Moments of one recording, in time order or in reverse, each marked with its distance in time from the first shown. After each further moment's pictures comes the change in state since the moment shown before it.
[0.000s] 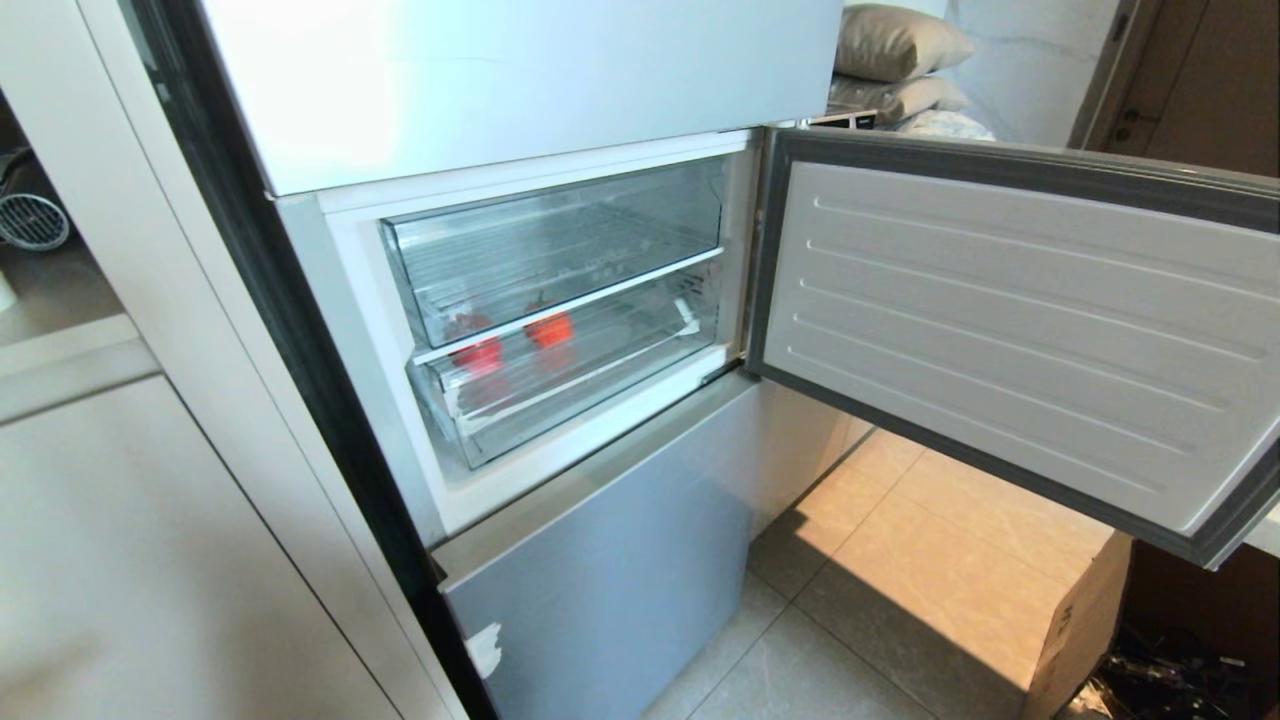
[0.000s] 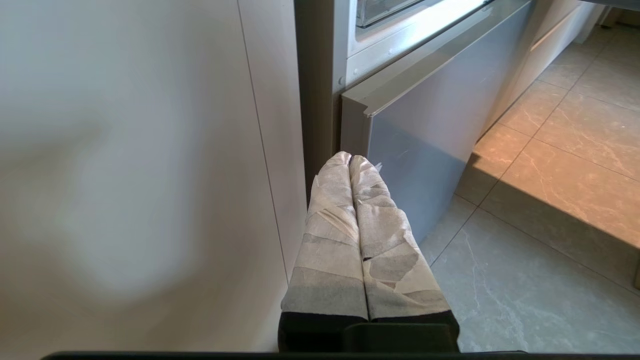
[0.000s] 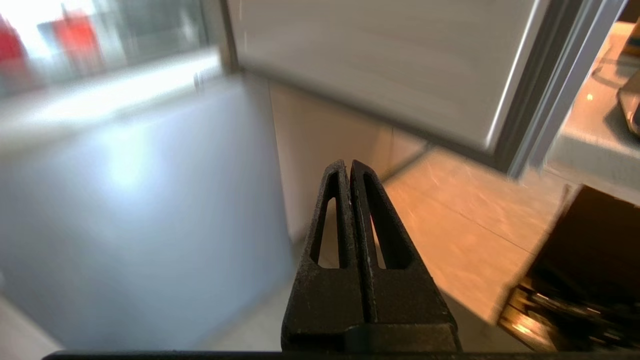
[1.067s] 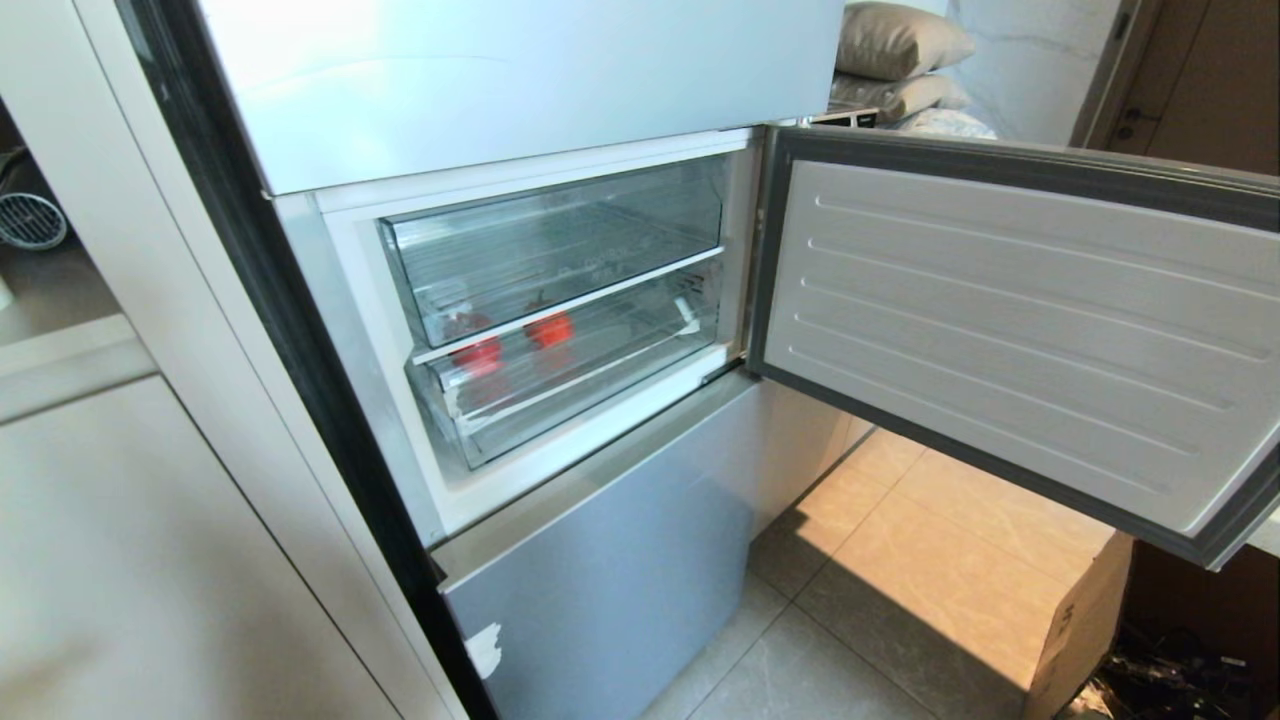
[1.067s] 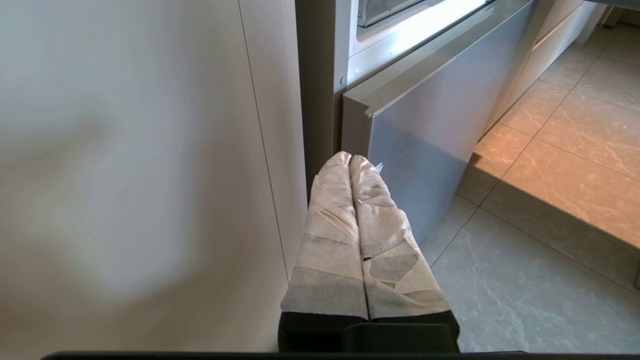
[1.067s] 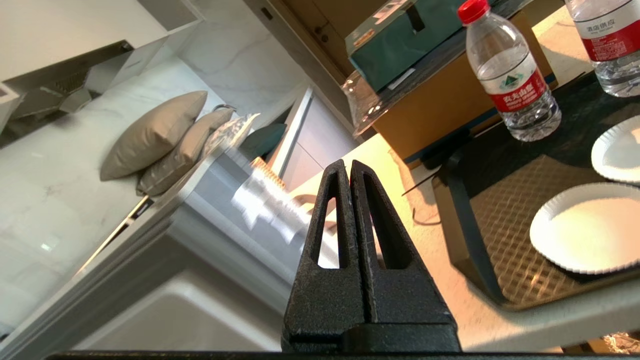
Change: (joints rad) left arm 0.000 0.000 0.000 0.000 0.000 0.001; right arm -0.810 1.169 -0.584 -0.710 -0.004 0.736
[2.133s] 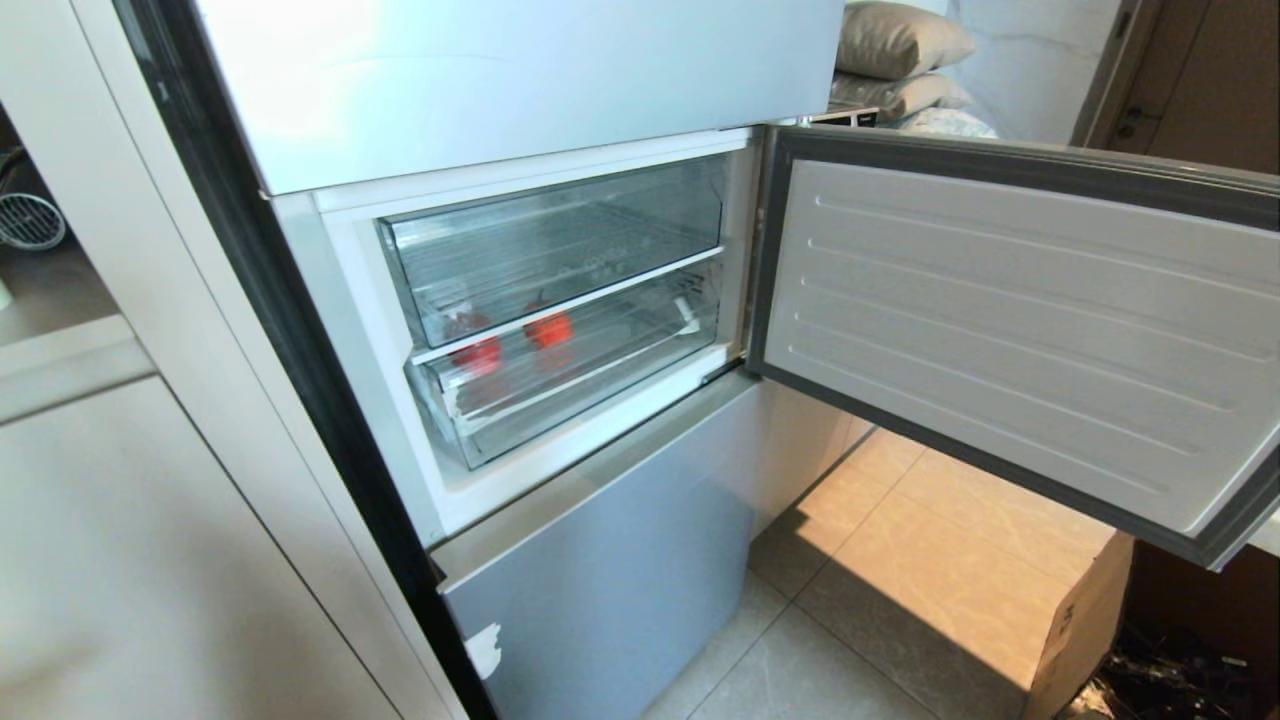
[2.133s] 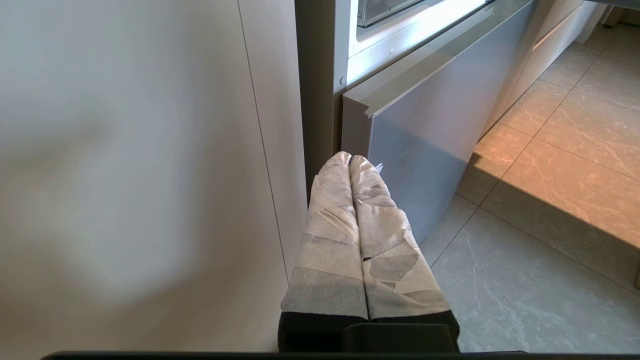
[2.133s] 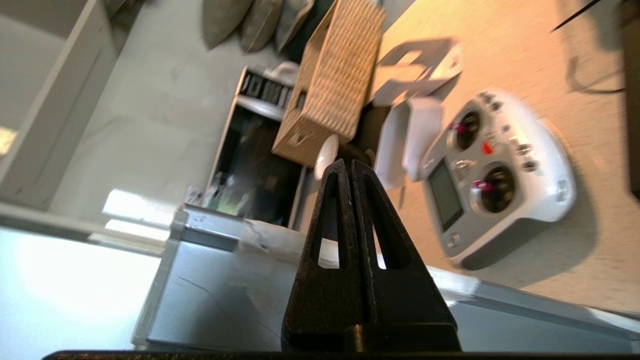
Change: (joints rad) left arm 0.000 0.000 0.000 0.000 0.000 0.000; right arm -0.166 0.406 -0.583 0.369 0.718 0.337
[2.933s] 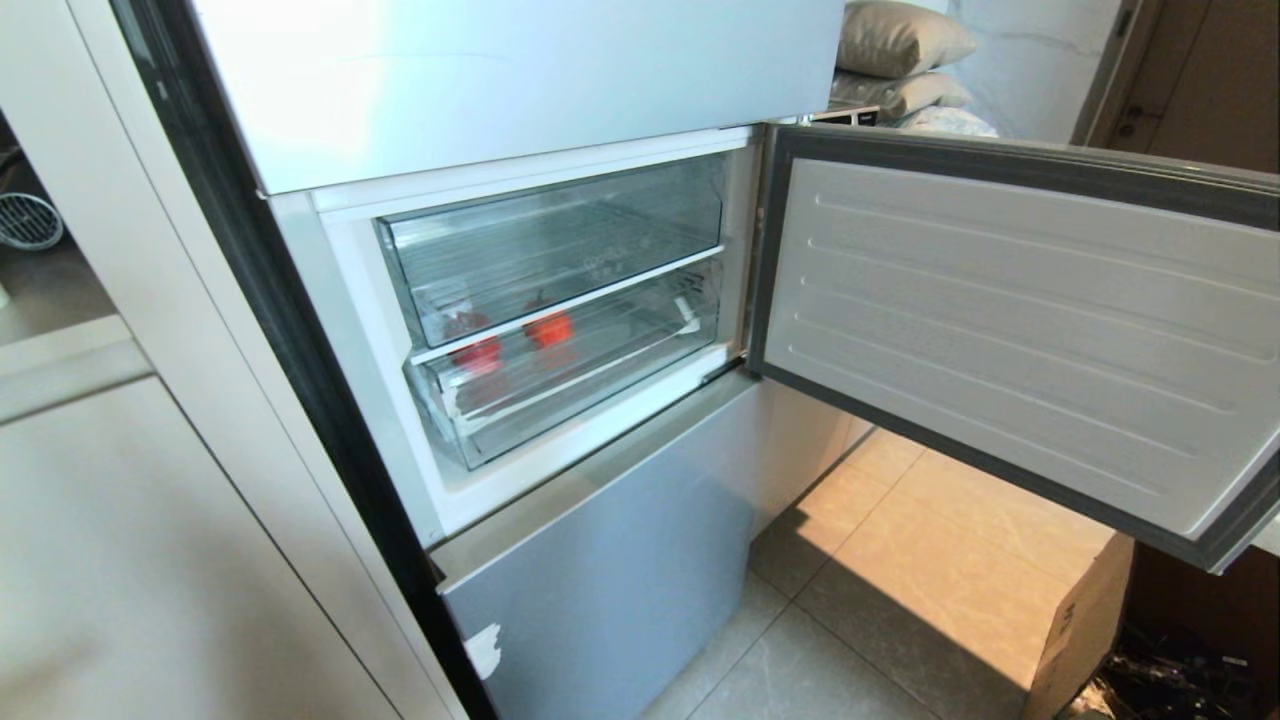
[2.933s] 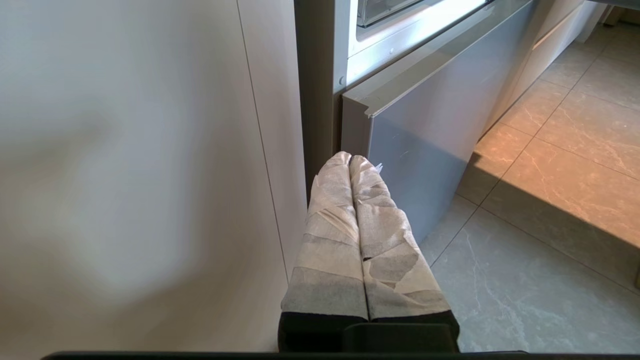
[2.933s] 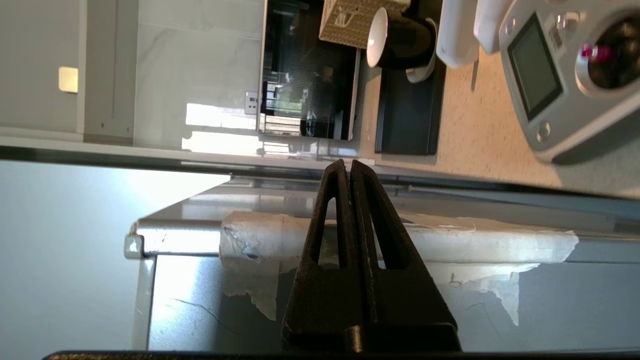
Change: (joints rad) left arm 0.000 0.000 0.000 0.000 0.000 0.000; right arm 0.033 0.115 -0.151 0.113 0.335 0.181
